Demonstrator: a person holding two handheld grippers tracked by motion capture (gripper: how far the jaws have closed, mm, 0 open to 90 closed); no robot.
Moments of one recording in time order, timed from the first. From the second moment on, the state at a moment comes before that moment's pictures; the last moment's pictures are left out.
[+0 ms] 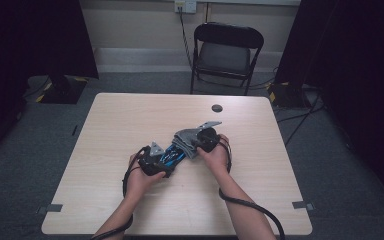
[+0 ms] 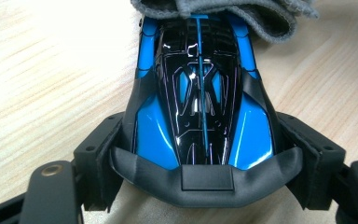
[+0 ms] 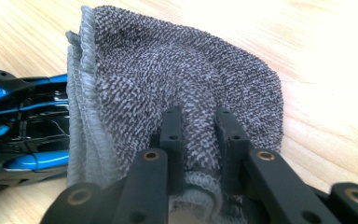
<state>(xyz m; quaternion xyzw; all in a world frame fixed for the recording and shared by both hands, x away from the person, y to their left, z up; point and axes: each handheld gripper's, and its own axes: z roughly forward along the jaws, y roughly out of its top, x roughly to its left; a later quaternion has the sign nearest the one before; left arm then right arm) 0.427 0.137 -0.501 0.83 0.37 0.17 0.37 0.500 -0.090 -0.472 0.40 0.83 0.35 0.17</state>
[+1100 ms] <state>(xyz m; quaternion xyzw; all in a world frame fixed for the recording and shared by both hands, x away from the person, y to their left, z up) 0.427 0.137 -0.501 0.83 0.37 0.16 0.38 0.512 -0.117 -0.480 0.41 0.83 0.33 0.19</state>
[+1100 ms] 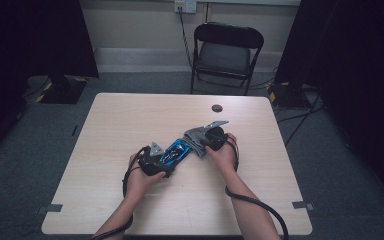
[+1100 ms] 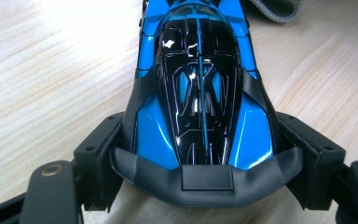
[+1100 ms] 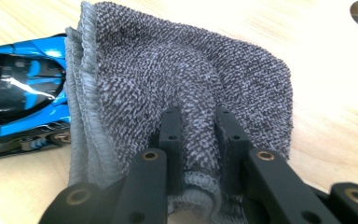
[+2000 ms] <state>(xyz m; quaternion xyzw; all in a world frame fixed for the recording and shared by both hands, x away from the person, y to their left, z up) 0.427 0.137 -0.501 0.83 0.38 0.16 0.37 0.495 -0.158 -0.454 0.42 0.81 0.37 0.20</state>
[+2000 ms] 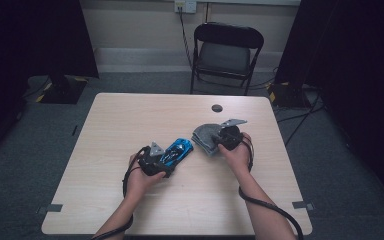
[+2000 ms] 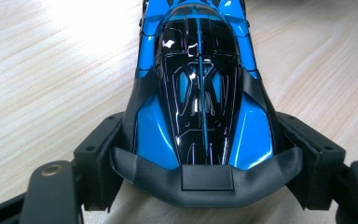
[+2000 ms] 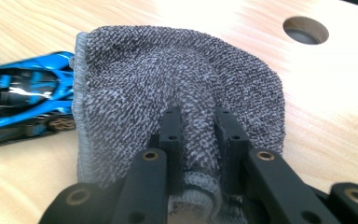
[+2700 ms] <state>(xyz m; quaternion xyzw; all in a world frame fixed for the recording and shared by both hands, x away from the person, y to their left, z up) 0.426 0.137 -0.501 0.83 0.38 0.16 0.37 0.458 -0.112 -0.446 0.35 0.82 0.42 0.18</state>
